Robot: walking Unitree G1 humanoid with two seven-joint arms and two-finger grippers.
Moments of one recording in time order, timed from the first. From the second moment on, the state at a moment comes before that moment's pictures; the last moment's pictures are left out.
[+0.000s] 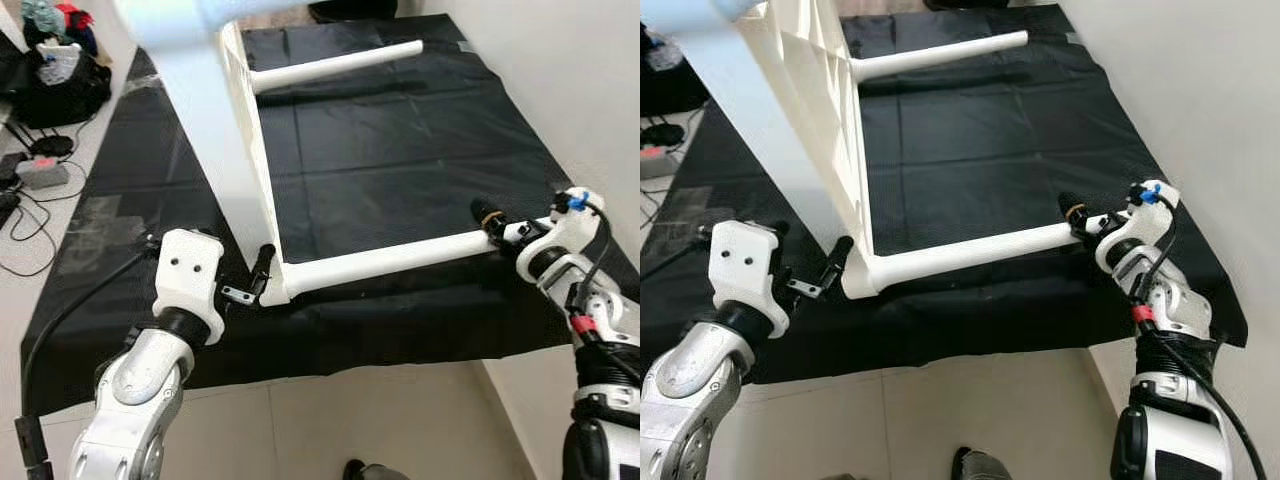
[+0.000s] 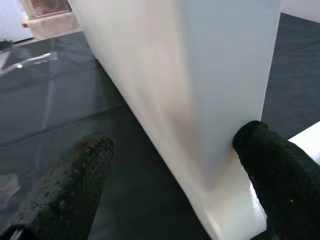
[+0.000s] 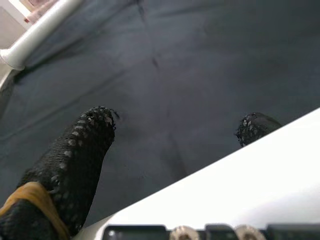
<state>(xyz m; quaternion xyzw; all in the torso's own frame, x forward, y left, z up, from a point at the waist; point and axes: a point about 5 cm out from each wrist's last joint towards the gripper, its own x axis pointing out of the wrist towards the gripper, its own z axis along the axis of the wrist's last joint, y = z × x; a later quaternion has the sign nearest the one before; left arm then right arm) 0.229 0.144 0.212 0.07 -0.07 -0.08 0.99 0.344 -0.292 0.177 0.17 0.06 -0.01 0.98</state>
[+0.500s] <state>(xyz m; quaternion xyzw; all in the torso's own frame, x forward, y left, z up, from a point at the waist) 0.230 0.150 0.216 0.07 -0.08 -0.05 0.99 0.344 -0.307 0.200 0.17 0.06 -0.08 0.98</state>
